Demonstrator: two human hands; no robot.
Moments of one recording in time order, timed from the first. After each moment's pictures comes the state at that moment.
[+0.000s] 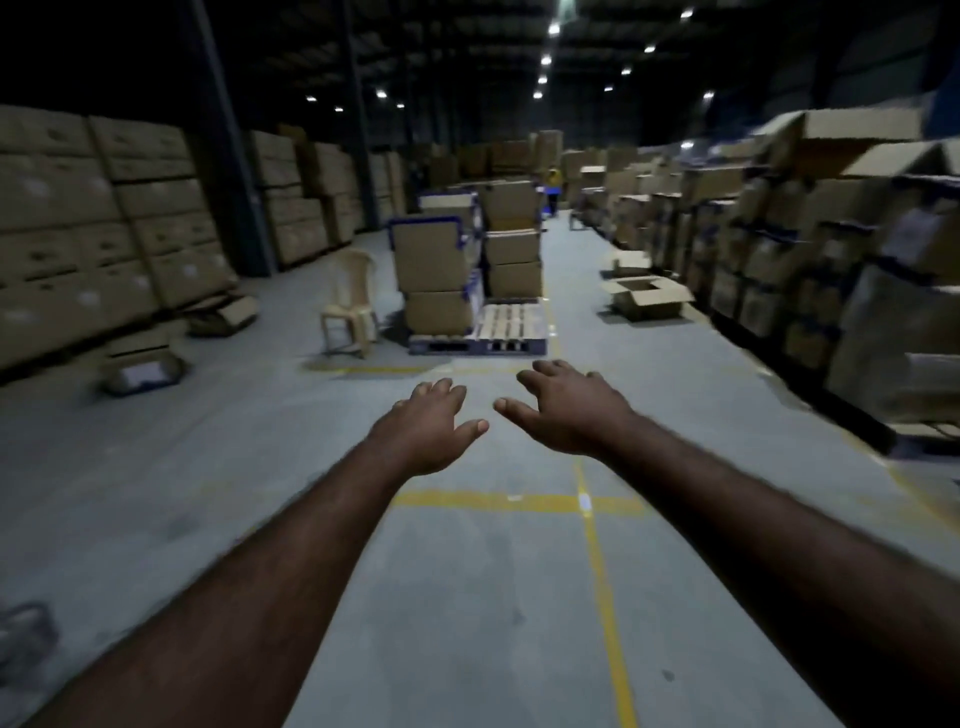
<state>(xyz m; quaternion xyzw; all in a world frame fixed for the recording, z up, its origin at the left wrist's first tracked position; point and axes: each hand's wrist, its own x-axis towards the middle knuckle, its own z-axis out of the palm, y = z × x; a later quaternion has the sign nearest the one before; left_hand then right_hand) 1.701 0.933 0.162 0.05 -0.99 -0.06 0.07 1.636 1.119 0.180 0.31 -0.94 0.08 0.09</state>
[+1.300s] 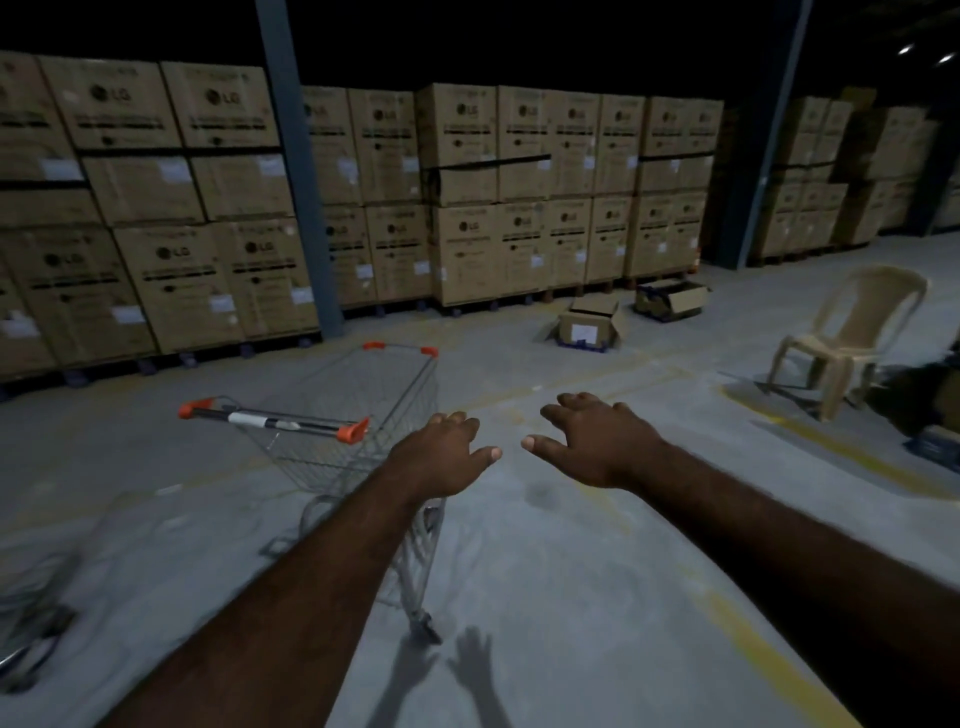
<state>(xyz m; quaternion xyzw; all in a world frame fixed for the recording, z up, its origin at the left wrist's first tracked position) 1.717 0.347 0.118 0.53 -0.84 -0.07 0.06 1.515 0.417 0.153 0.73 -0.68 0.04 0.01</state>
